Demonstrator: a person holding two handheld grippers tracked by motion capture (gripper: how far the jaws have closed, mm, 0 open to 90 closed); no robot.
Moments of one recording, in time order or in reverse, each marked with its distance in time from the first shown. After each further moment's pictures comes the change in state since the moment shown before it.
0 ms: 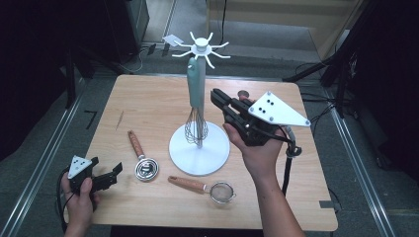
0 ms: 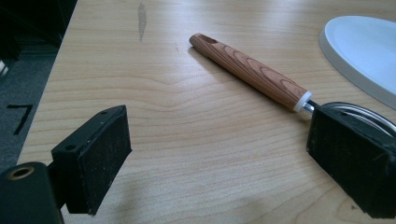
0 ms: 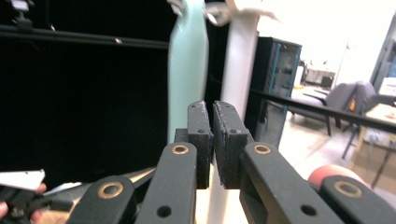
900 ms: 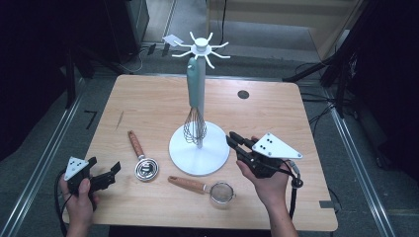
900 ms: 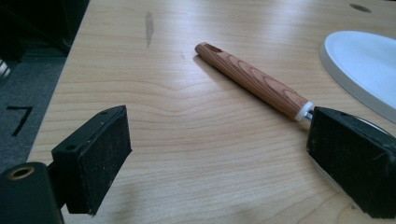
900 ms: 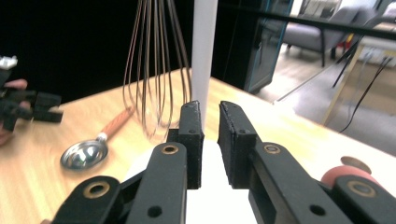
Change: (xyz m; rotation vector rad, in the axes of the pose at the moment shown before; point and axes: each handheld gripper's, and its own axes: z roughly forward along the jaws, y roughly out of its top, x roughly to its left) left arm 0.004 -0.001 -0.003 -0.040 0.015 -0.039; right arm -0.006 -0.103 -0.039 0.265 -0.048 0.036
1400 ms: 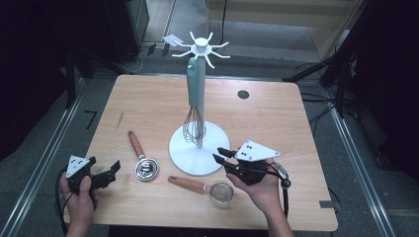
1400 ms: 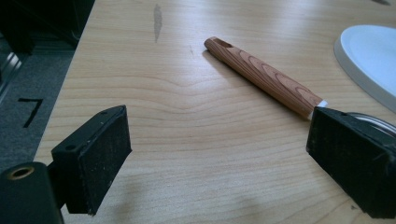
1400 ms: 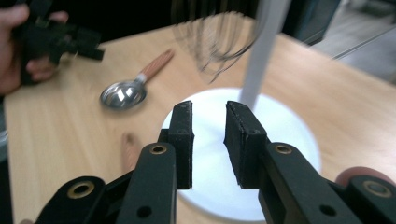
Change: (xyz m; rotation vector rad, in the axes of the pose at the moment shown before) left arm -0.002 0.002 0.005 0.035 0.028 0.012; right arm 0.014 -0.025 0.023 0.207 0.164 -0.034
